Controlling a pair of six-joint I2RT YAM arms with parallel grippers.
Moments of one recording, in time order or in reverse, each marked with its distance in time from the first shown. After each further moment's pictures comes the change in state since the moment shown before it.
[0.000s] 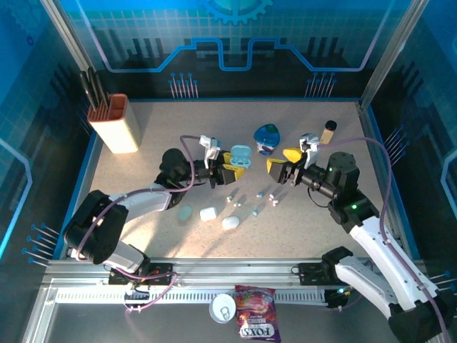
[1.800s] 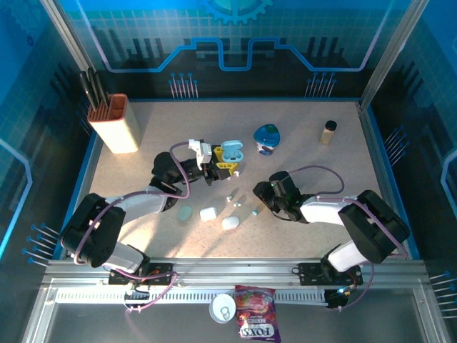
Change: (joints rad) left arm 0.036 -0.029 -0.052 0.101 -0.083 0.246; right arm 0.235 0.699 -0.233 0.378 0.370 0.866
